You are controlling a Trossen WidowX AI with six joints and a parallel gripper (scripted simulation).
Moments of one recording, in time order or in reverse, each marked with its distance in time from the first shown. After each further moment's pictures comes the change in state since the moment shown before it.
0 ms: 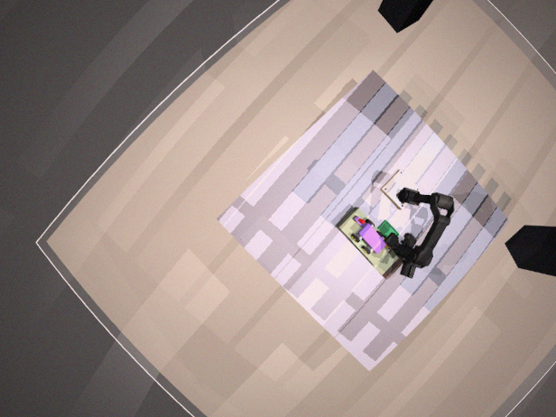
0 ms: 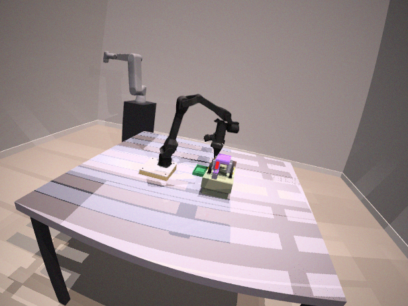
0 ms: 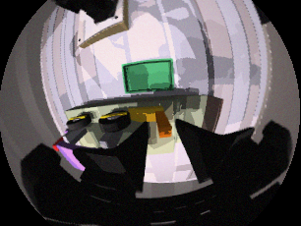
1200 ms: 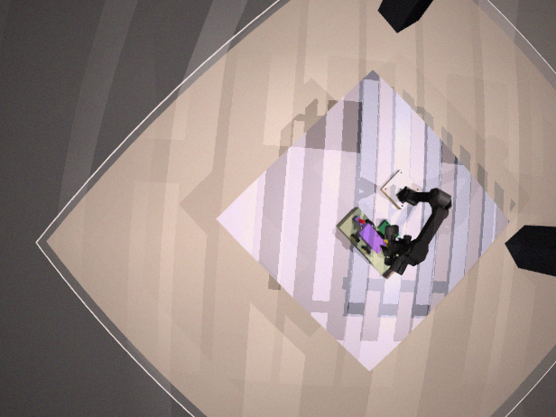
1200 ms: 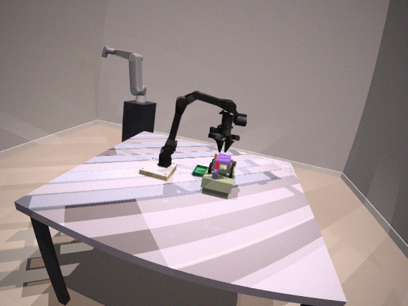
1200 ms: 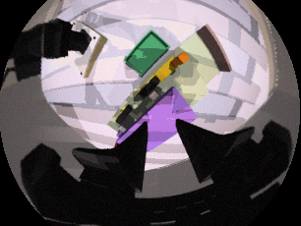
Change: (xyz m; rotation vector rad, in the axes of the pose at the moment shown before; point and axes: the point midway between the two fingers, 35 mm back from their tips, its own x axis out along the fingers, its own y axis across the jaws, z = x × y) arm -0.056 0.087 -0.036 0.727 0.083 0.053
